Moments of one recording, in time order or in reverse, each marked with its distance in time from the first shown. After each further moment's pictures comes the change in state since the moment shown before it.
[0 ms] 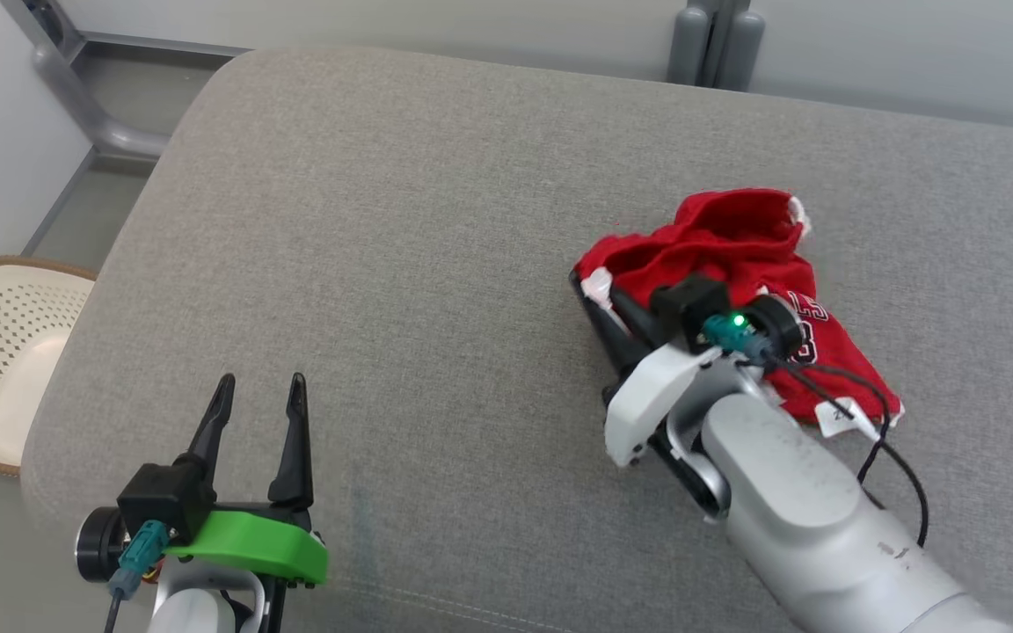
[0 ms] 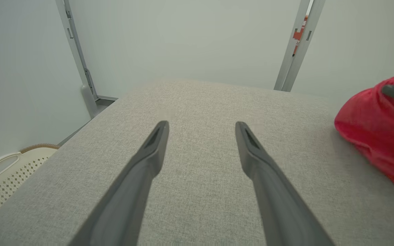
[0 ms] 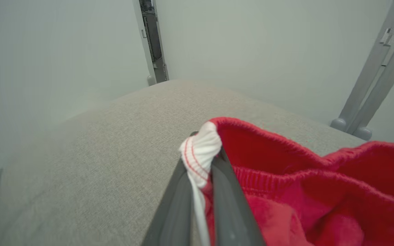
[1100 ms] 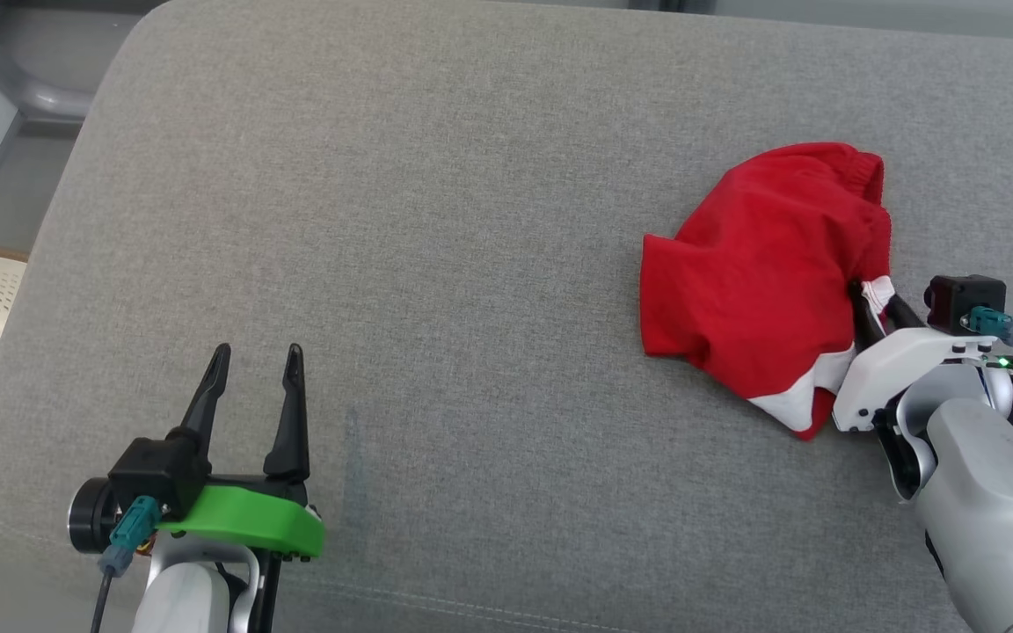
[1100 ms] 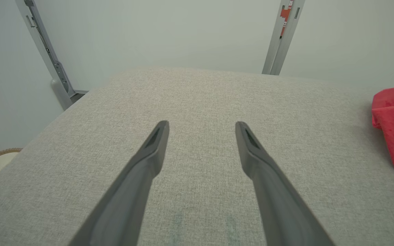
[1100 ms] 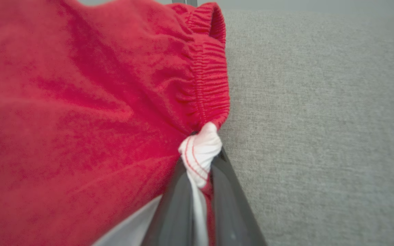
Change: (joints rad) left arm -0.045 0.004 -0.003 -0.005 -0.001 0.000 0.000; right arm 0.020 -0.174 -0.429 0.293 -0.016 0.000 0.020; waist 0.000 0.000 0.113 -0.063
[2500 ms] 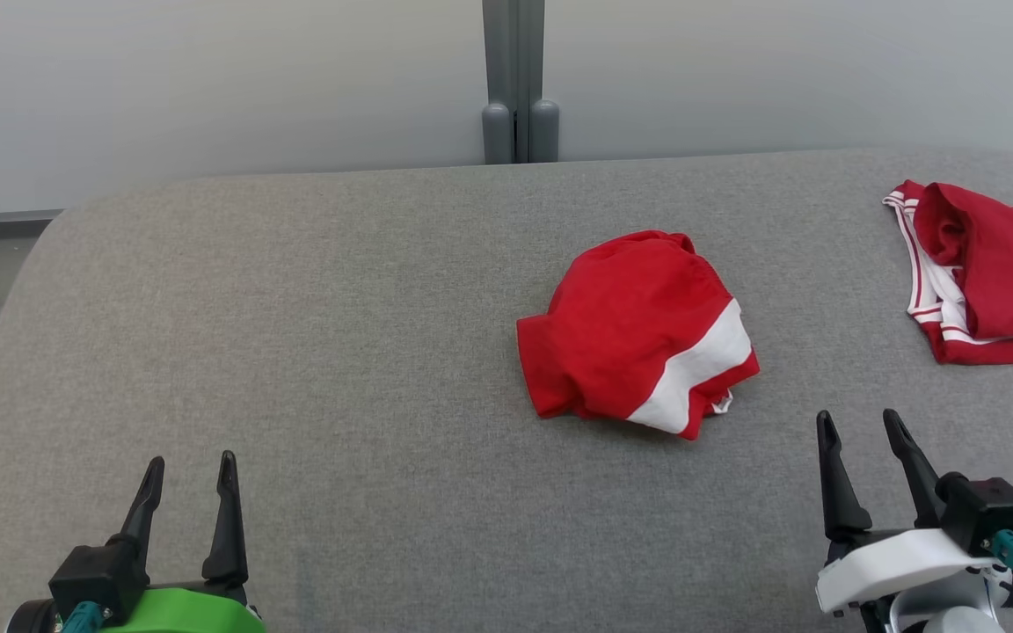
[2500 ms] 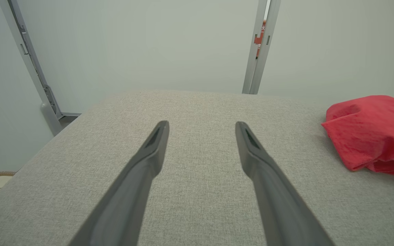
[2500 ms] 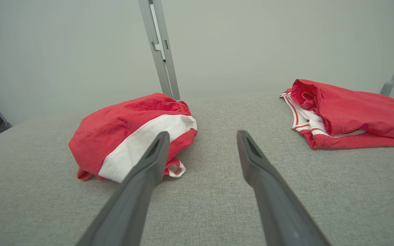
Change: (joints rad) left arm 0.194 0.052 0.089 -0.036 -0.017 0.008 0.000; right arm 0.657 0.146 -0.155 -0.812 -0.093 0.001 -0.022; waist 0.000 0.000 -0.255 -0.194
